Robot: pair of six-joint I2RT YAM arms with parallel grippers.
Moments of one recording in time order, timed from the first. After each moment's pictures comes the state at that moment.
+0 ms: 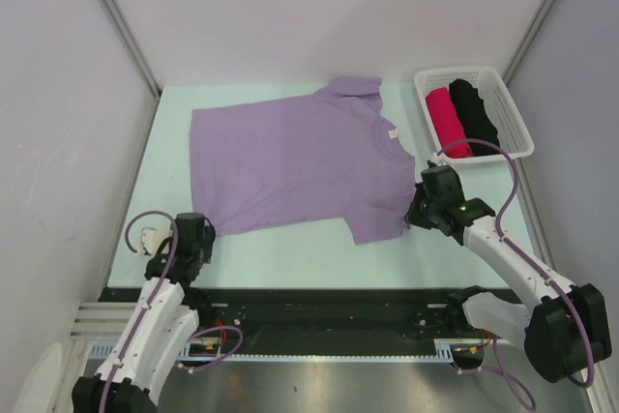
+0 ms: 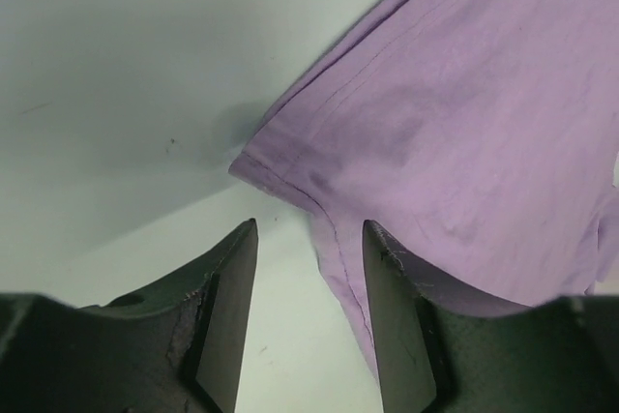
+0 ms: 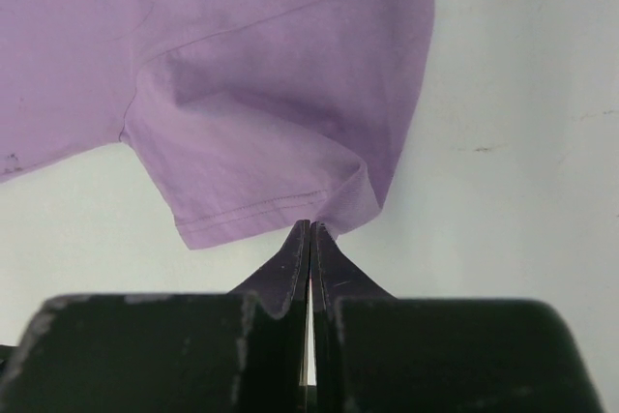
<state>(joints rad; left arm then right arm) -0.12 0.58 0.31 -0.65 -0.39 -1.52 0.36 1.07 0.68 -0.51 0.04 0.60</state>
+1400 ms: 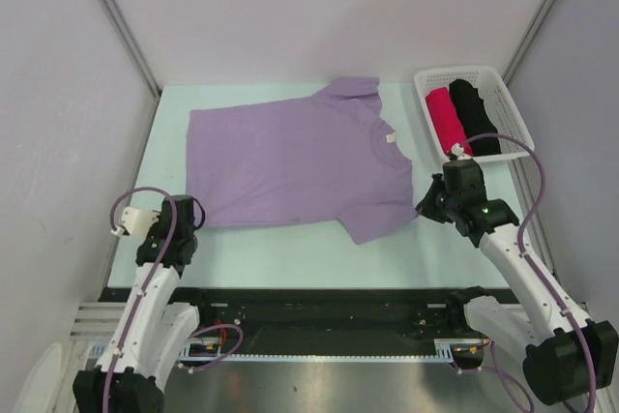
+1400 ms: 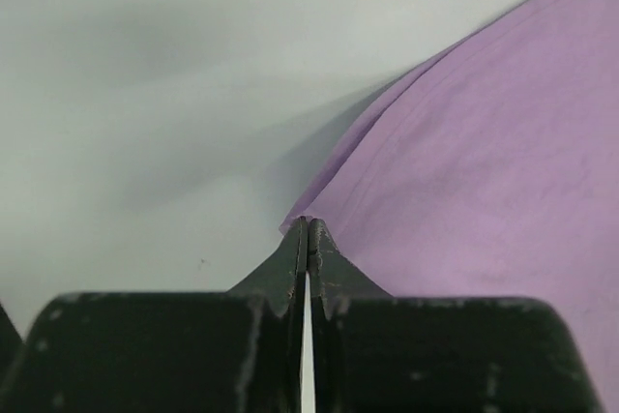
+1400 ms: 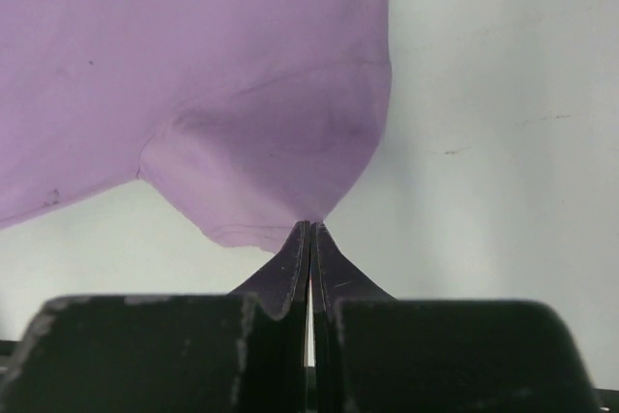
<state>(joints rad) -0.04 0.69 0.47 -0.66 -0.61 -1.25 0.27 0.95 0.77 -0.64 0.02 0.58</state>
